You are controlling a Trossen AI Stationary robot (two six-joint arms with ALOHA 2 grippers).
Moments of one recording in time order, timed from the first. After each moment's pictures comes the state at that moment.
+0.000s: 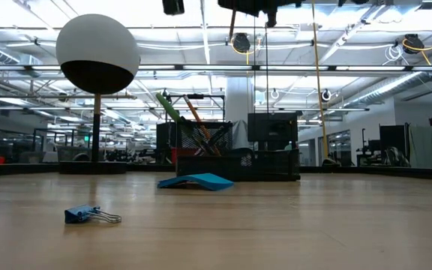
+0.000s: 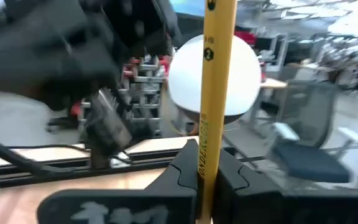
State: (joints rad) left arm 0.10 1.29 1.03 0.32 0.39 -1.01; right arm -0.02 1.37 0.95 0.46 0.32 -0.09
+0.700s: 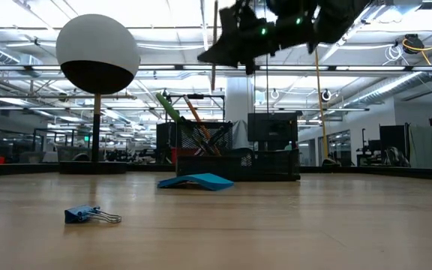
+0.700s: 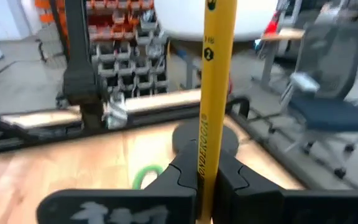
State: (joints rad) left arm -0.11 1.04 1.03 0.14 0.10 -0.66; right arm -0.15 1.62 0.95 0.56 0.16 0.04
